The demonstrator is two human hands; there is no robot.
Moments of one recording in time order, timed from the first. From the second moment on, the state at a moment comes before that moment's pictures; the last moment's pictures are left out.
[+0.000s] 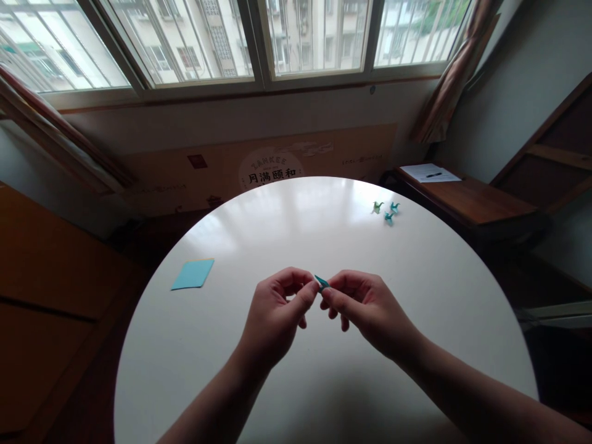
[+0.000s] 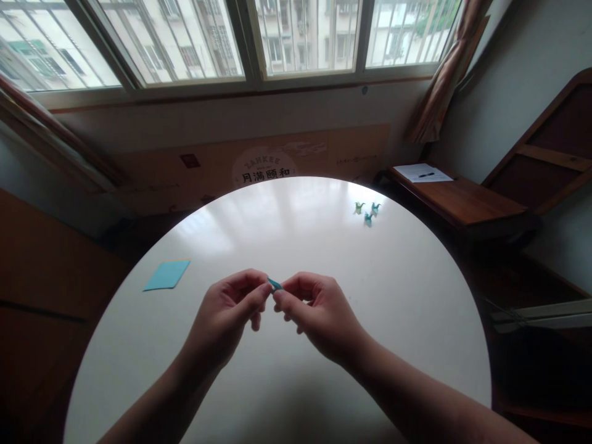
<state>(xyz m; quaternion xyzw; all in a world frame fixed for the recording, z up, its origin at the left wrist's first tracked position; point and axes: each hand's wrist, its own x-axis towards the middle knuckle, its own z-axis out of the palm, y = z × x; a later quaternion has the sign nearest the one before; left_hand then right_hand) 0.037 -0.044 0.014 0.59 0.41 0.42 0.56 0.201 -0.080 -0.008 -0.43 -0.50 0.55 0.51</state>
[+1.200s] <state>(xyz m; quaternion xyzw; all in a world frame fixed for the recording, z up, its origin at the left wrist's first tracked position) 0.025 -0.029 0.010 0.66 0.34 0.40 0.53 0.204 -0.069 -0.011 -0.31 -0.36 0.73 0.49</state>
